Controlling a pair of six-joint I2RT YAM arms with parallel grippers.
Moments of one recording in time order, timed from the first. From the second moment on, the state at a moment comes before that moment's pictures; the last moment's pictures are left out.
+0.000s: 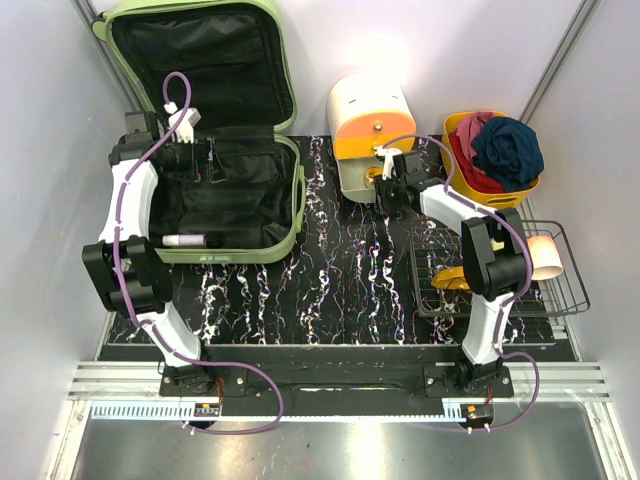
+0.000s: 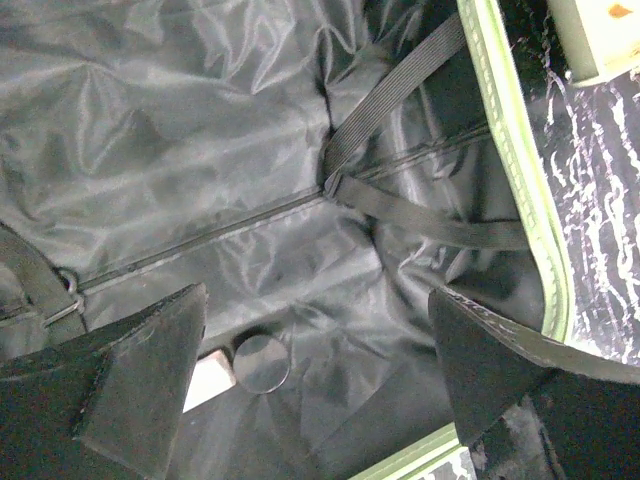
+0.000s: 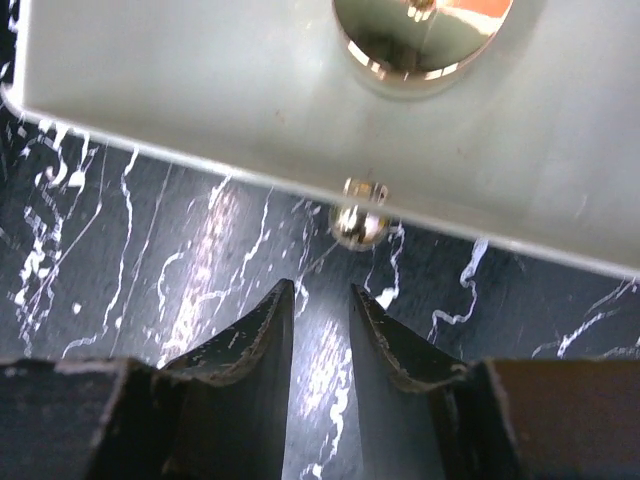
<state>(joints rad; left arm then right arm) 0.18 1.77 1.71 -0.78 0.60 0.19 0.31 1.93 1.36 -0.23 -0.15 0.04</state>
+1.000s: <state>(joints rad) 0.17 1.94 1.42 -0.96 0.24 0.76 0.31 2.13 1.55 0.20 -0.03 0.04</state>
